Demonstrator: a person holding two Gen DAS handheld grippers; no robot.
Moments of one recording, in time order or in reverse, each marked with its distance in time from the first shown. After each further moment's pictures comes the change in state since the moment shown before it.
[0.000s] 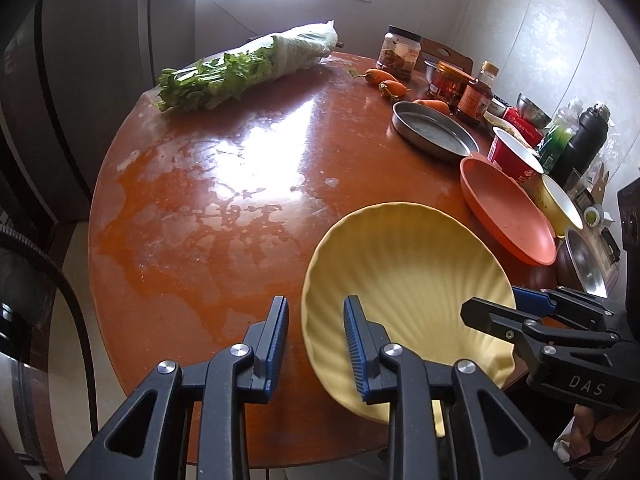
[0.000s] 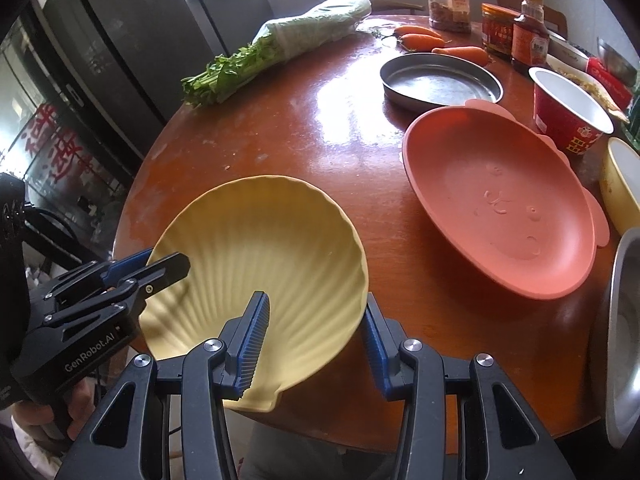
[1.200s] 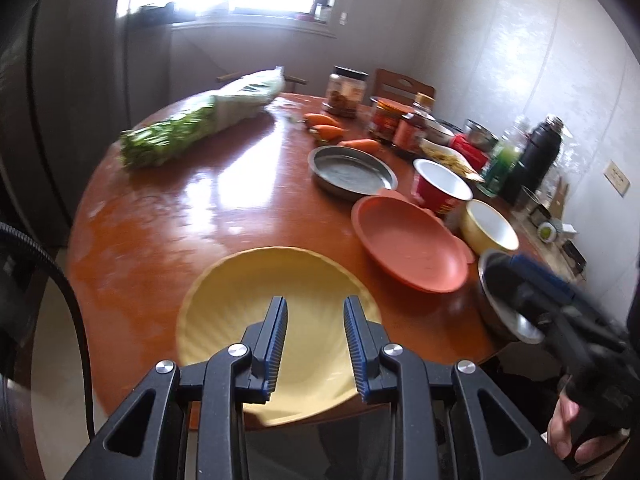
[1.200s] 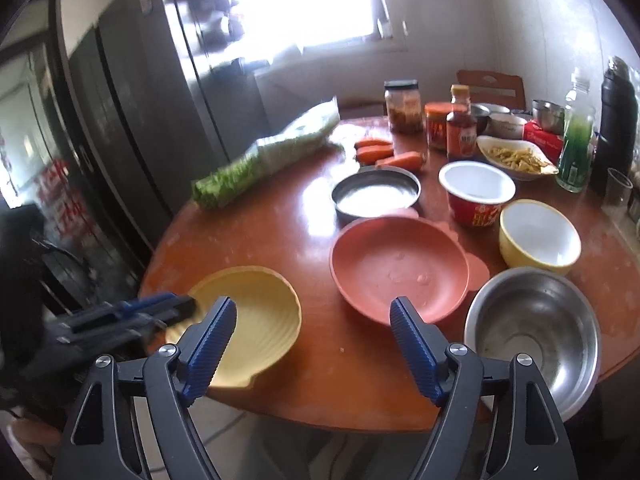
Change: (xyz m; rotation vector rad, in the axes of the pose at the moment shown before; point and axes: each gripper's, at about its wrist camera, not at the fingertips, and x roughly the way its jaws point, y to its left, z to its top) left arm -0.053 -0.087 0.006 0.036 -0.126 -0.091; right arm -0.131 -0.032 -0.032 -0.005 -0.459 -0.031
